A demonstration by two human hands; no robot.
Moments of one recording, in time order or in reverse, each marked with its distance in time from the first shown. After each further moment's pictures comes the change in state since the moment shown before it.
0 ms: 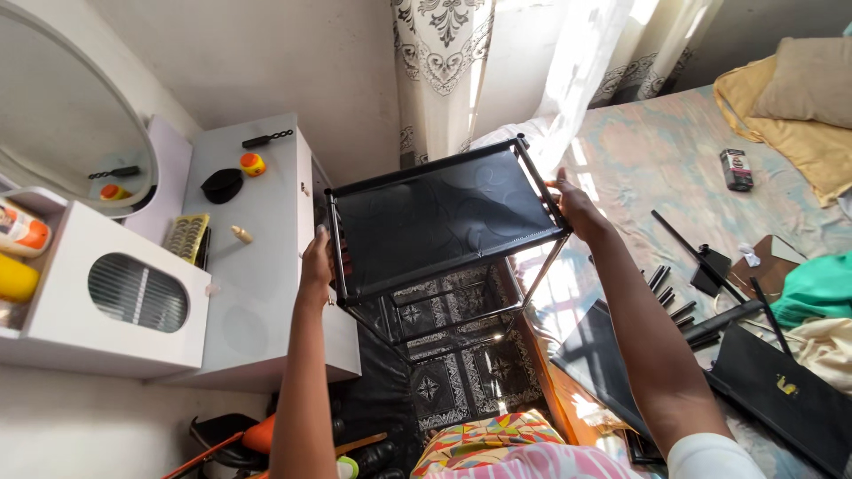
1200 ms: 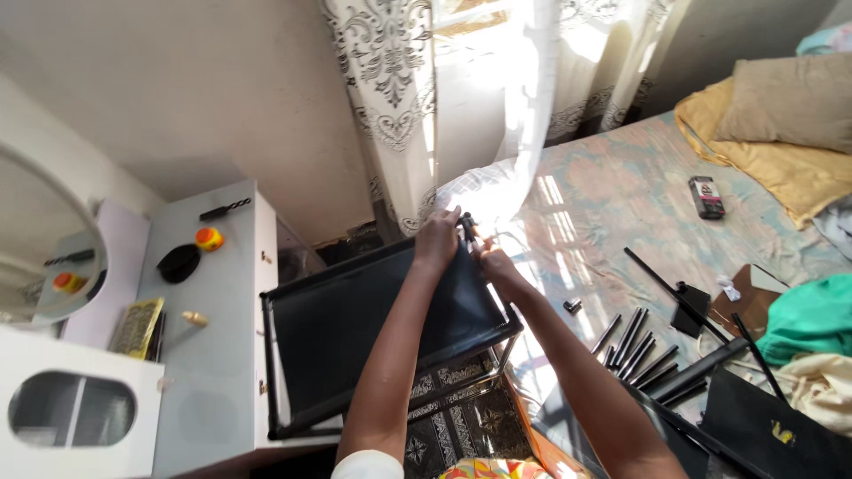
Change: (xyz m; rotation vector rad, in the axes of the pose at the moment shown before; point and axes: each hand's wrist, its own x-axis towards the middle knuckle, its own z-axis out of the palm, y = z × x) left_hand 0.077 0.039 0.367 1.104 -0.165 0.885; right_hand 0.014 -0.004 0.065 0.042 -0.002 -0.077
